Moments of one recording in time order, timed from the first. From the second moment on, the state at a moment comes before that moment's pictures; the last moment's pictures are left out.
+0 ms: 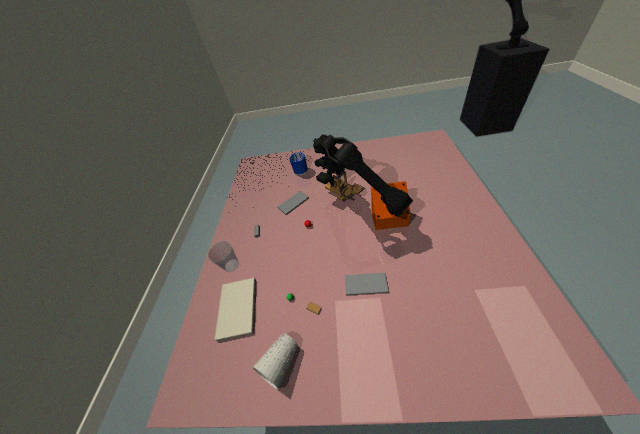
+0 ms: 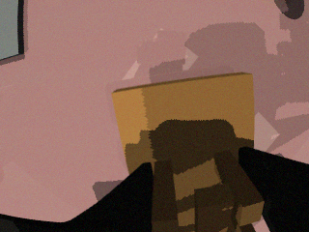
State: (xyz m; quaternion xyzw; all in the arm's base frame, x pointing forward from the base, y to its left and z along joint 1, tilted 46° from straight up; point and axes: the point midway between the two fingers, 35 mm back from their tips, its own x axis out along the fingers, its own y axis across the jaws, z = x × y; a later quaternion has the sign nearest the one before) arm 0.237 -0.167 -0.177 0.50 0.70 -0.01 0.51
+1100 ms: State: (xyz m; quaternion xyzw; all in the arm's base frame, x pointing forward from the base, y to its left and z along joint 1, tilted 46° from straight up) arm 0.238 -0.151 -0.194 0.50 0.70 -0.01 0.51
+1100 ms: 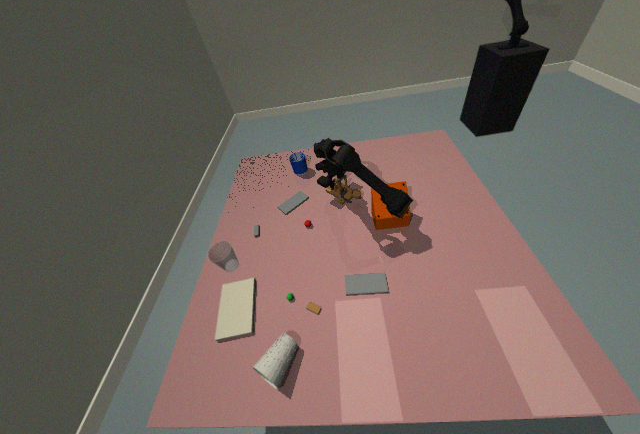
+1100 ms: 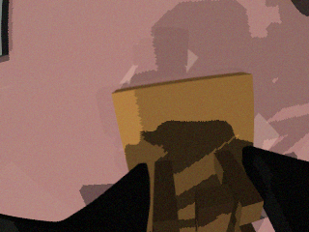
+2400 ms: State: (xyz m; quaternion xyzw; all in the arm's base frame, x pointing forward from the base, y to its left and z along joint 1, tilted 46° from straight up) arm 0.235 -0.184 -0.161 0.50 0.69 -0.01 0.52
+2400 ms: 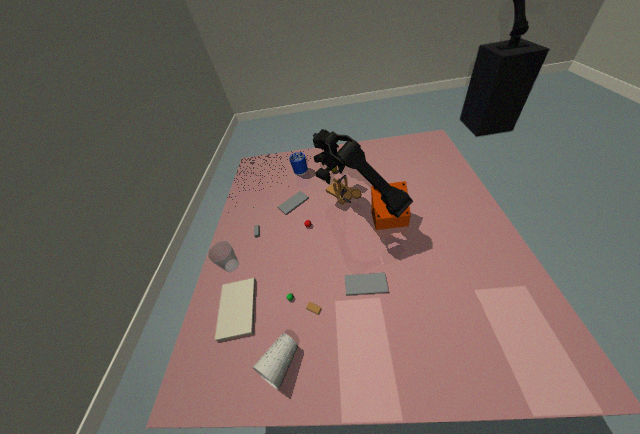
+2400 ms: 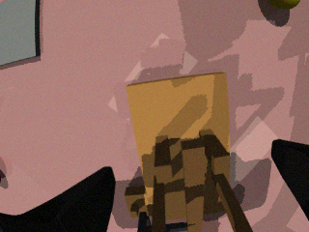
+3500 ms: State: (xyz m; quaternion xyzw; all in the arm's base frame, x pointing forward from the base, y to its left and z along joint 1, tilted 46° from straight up) arm 0.237 -0.150 -0.194 0.50 0.69 -0.01 0.52
